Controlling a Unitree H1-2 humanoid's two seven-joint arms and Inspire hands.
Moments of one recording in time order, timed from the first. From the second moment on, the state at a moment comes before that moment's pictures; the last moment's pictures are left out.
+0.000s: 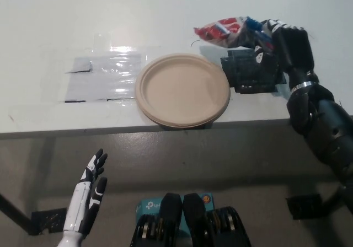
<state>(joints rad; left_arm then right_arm) 0.03 0.11 -0.05 0.04 0.22 -0.28 0.05 -1.07 -0.22 0.49 1.37 -0.68 -0.38 -0.69</state>
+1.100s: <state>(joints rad) 0.02 0.12 -0.05 0.04 0.22 -0.28 0.05 -1.05 -0.28 0.72 1.25 -0.84 -0.39 -0.75</state>
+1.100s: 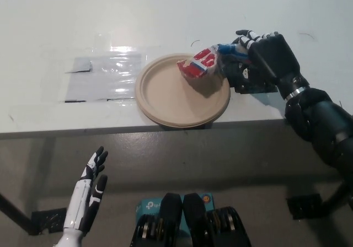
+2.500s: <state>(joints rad) 0.01 0.12 -0.05 0.04 0.22 -0.28 0.05 -1.05 -0.27 0.59 1.31 -0.87 -0.41 -0.79</state>
